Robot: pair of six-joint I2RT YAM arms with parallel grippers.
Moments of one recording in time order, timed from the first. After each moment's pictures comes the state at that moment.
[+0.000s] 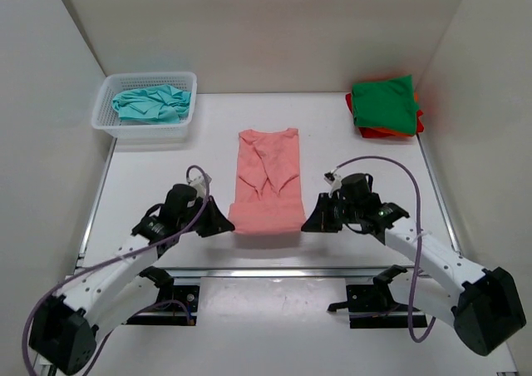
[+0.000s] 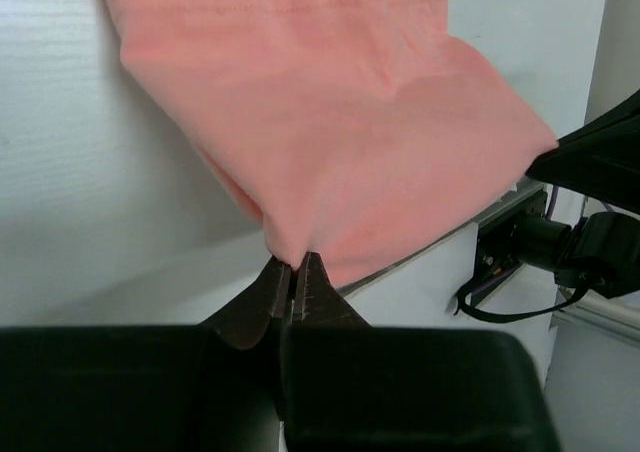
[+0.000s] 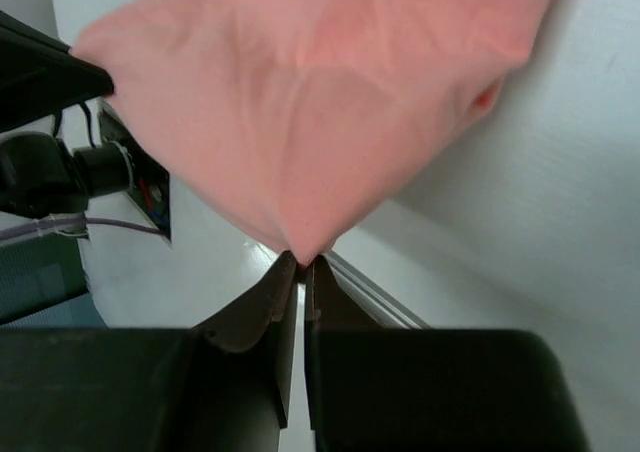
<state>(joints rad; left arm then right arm) -0.51 0.80 0.45 -0.36 0.30 -0.75 0.53 0.97 0.54 -0.35 -0.50 0.65</state>
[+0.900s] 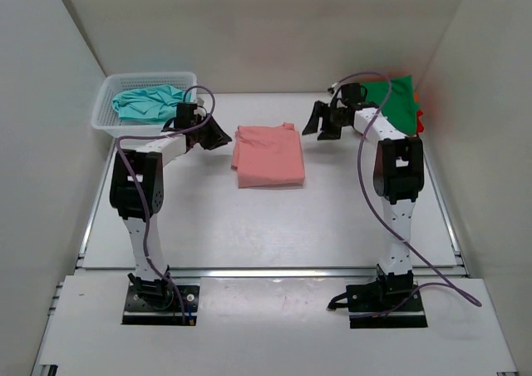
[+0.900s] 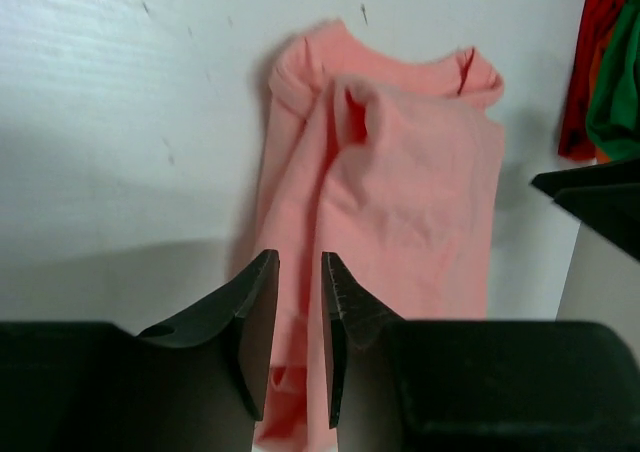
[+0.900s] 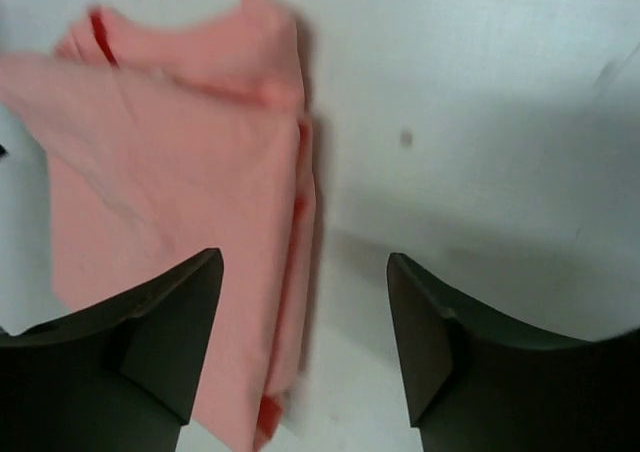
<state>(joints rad) -0.14 2.06 1.43 -0.09 0.38 -0.68 0.12 2.32 1.99 -0.53 -0.52 0.32</state>
